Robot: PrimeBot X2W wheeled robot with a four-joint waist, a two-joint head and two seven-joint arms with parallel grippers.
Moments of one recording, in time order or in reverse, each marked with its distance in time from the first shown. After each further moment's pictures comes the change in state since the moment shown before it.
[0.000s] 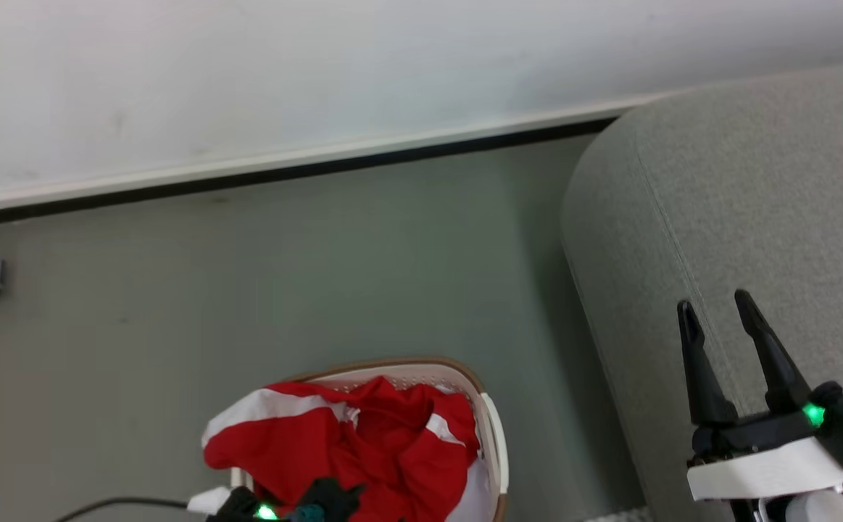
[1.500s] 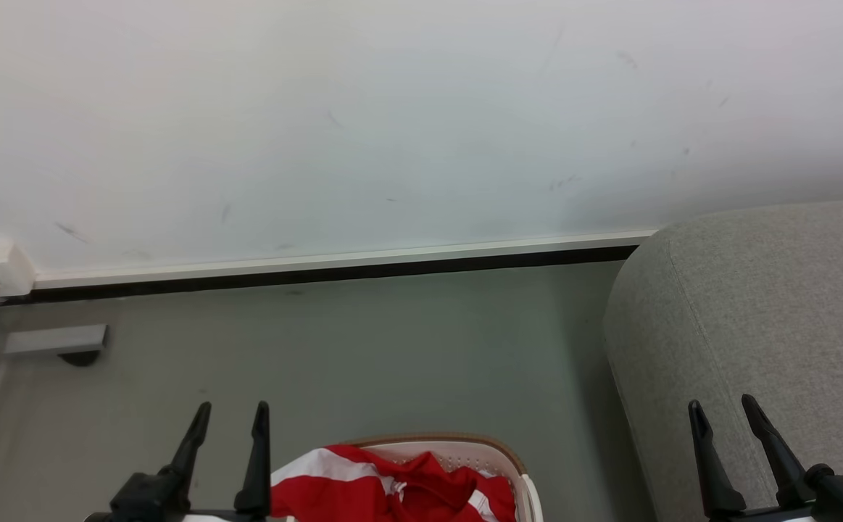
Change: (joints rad) left arm 0.228 -0.196 0.609 -0.307 0.063 0.079 -0.189; right arm 0.152 0.001 -0.041 0.088 -0.013 0.000 0.025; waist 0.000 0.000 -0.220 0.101
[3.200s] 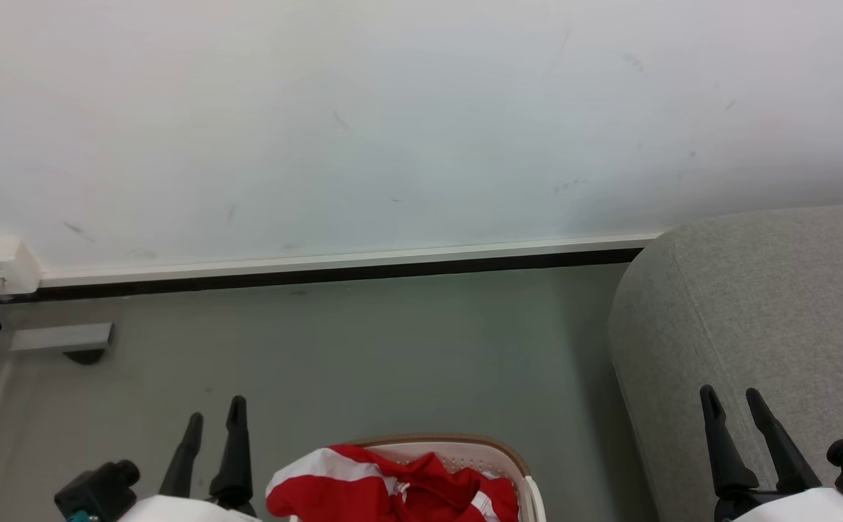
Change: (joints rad) left arm -0.021 0.006 0.009 0.009 -0.475 0.021 0.114; right arm -0.040 -0.021 0.010 0.010 0.272 0.000 0.114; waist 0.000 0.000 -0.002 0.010
